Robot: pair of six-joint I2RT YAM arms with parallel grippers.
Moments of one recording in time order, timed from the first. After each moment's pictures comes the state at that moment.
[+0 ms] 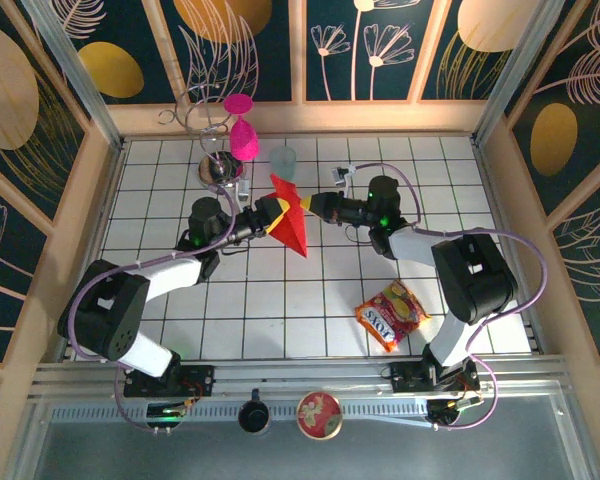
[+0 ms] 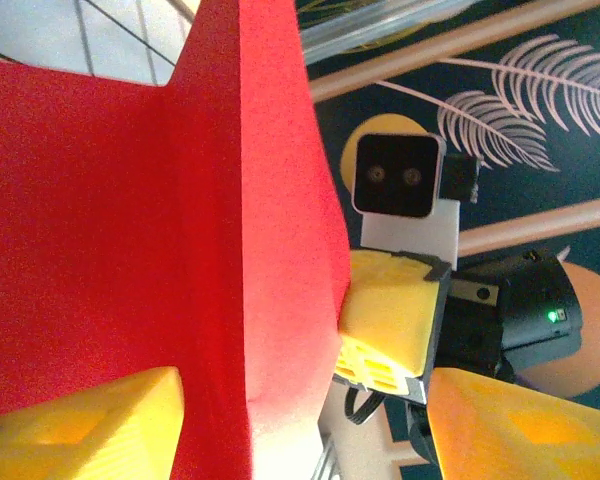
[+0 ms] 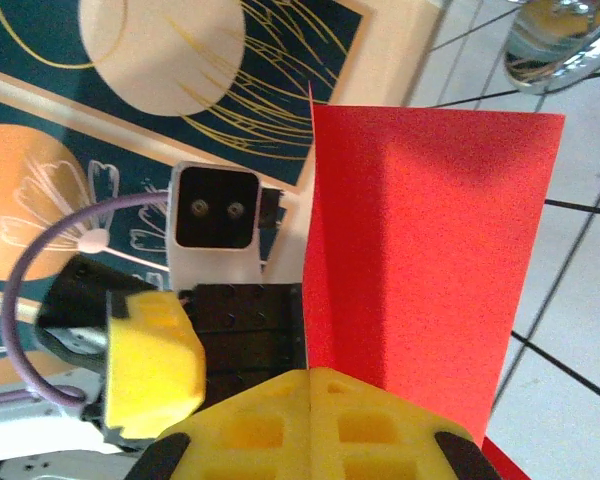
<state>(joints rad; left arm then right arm) -0.43 1.54 0.65 0.78 0.66 -1.19 0.44 1.72 0.84 0.83 -0.92 1.08</state>
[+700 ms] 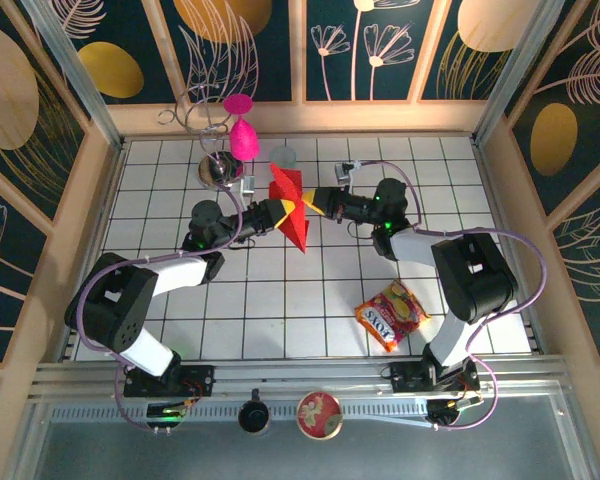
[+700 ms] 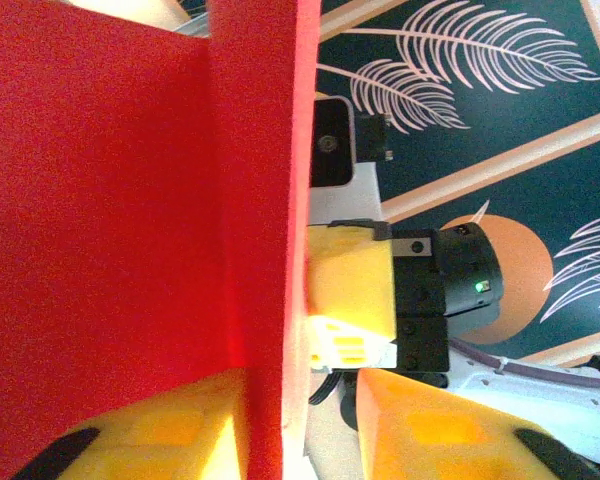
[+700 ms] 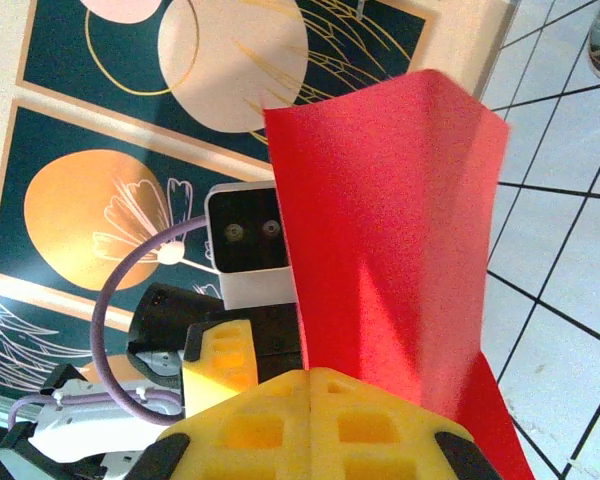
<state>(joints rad) -0.45 1.58 0.65 1.02 0.73 -1.22 0.42 1.72 0.82 1.02 -0.95 1.30</state>
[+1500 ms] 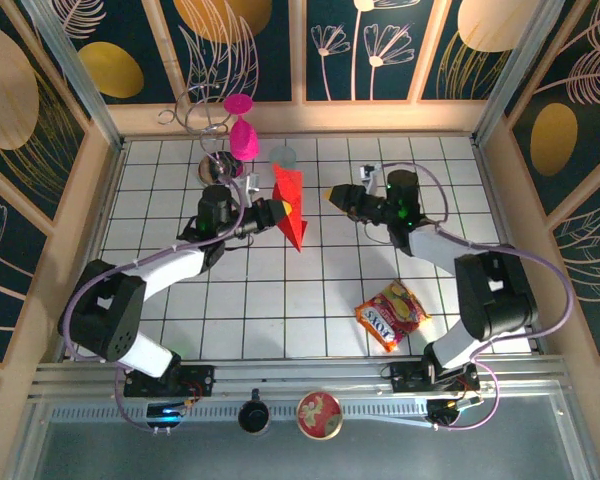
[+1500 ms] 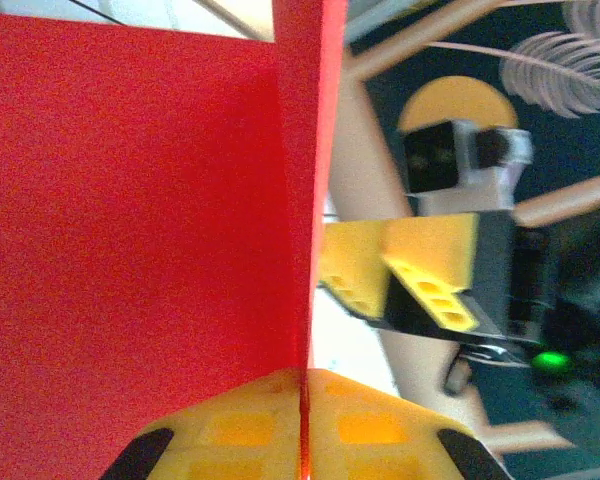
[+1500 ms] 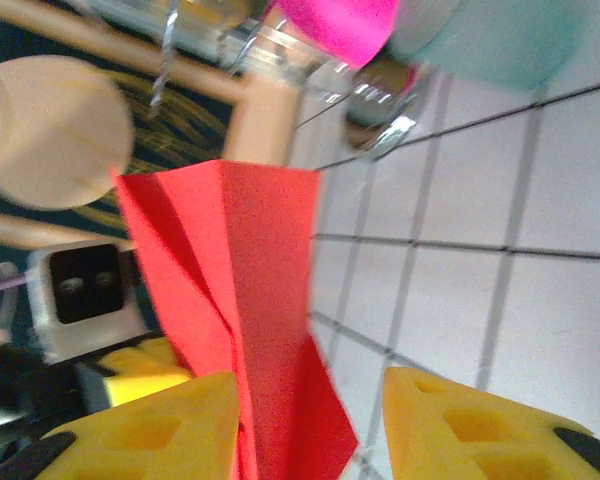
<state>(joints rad) -0.45 1.52 0.81 0.40 0.56 -0.88 0.32 1.56 0.85 0.37 -0.71 0.87</state>
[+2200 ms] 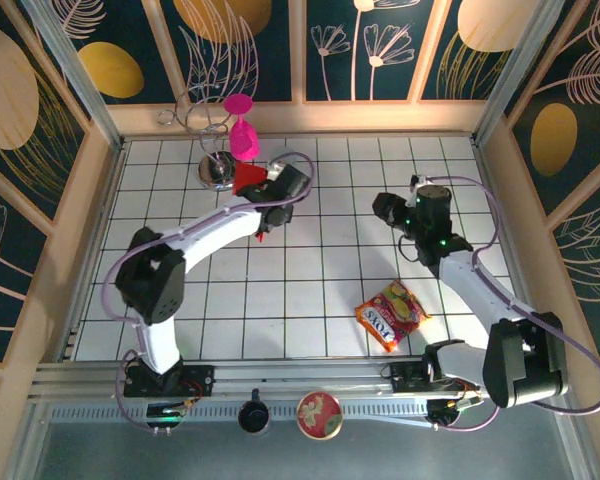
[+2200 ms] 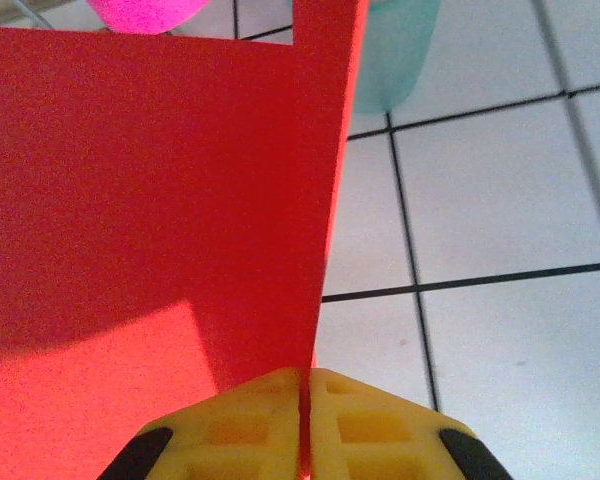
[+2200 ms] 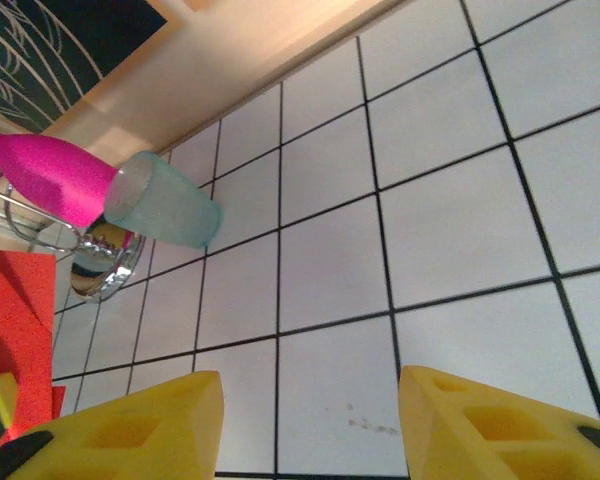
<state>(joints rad) -0.73 1.90 1.51 -0.66 -0.60 -0.40 0.22 1.19 0.70 0.02 -0.17 0.59</state>
